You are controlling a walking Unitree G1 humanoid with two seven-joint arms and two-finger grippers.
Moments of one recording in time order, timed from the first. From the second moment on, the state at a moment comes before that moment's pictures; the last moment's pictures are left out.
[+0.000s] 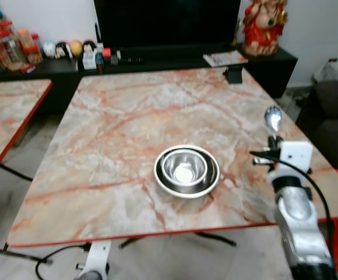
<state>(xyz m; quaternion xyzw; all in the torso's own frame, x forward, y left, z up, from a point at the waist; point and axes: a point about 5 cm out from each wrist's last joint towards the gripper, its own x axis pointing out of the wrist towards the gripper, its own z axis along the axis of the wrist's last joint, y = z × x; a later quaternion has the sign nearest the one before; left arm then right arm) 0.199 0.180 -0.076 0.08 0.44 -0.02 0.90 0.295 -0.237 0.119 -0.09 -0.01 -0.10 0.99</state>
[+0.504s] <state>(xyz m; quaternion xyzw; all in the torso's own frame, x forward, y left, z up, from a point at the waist) 0.197 0.184 -0.077 0.08 0.44 -0.01 0.89 0.304 -0.234 0.091 -0.11 0.08 0.00 0.99</state>
